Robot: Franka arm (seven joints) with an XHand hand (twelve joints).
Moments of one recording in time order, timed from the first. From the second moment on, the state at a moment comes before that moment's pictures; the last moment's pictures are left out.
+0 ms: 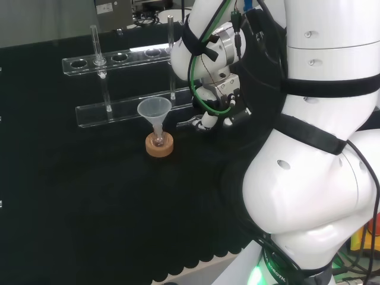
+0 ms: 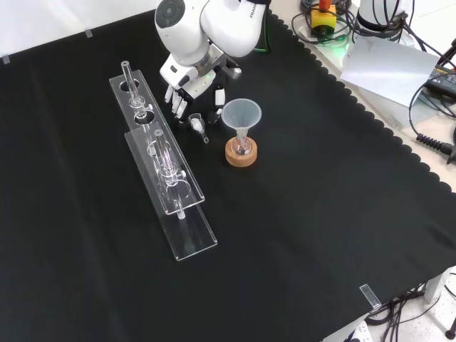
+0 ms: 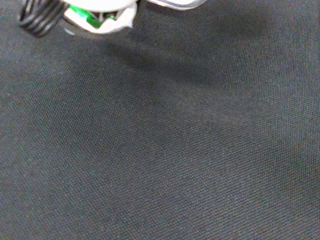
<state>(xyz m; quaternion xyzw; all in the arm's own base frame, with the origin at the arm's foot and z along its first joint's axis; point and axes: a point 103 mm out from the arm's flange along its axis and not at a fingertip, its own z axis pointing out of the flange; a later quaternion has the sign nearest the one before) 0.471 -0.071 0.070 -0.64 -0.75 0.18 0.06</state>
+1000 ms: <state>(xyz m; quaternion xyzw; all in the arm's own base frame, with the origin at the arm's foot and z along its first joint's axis) 0.475 -0.069 0.064 -0.64 -0.75 0.18 0.06</state>
